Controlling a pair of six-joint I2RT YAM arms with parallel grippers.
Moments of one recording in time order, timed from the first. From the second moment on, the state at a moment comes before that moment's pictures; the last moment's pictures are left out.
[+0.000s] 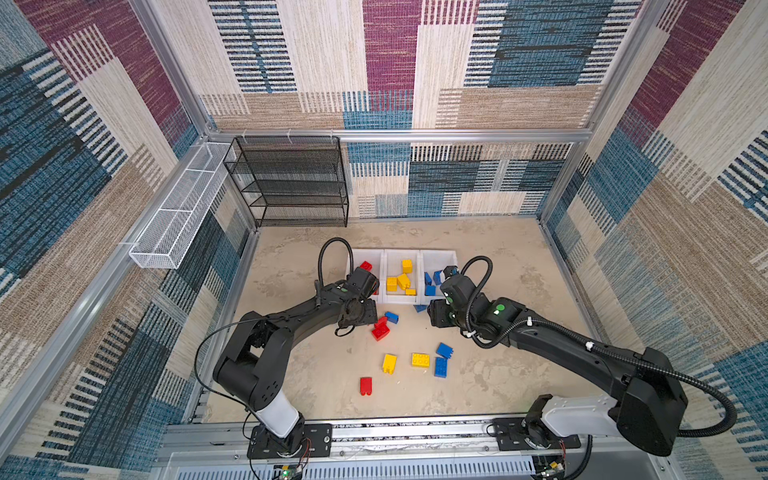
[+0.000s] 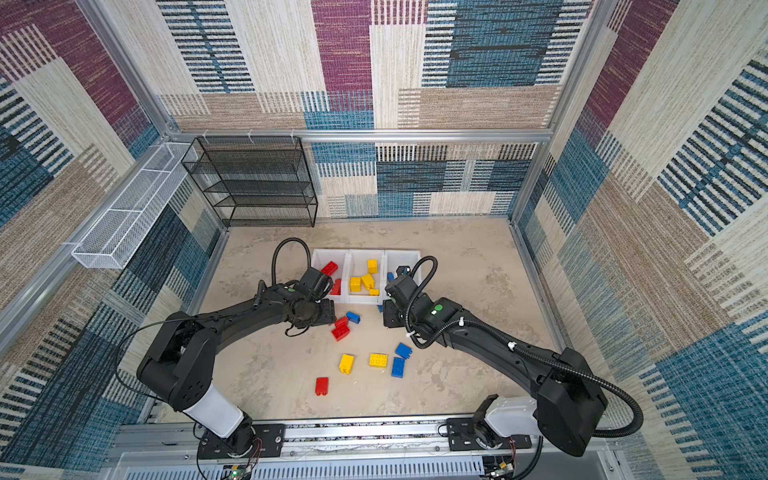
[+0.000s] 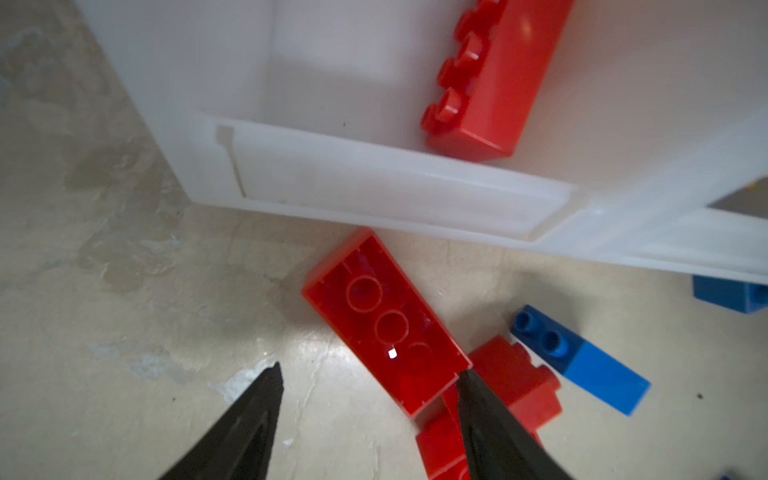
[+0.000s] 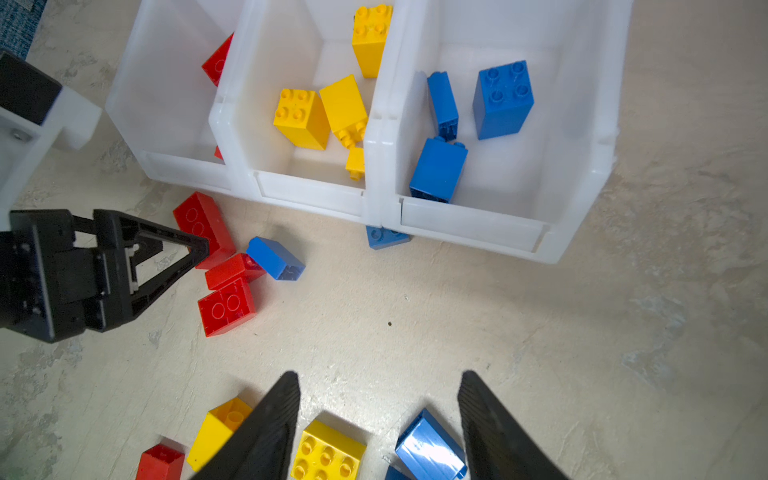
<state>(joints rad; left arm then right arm) -0.54 1.66 1.01 -0.57 -0.09 -0.65 0.76 1.31 0.94 -0.52 0.18 0.58</state>
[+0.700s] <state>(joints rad) -0.53 1.72 1.06 -0.55 -0.10 -0.68 0.76 1.30 0.92 -0.52 0.17 0.59</state>
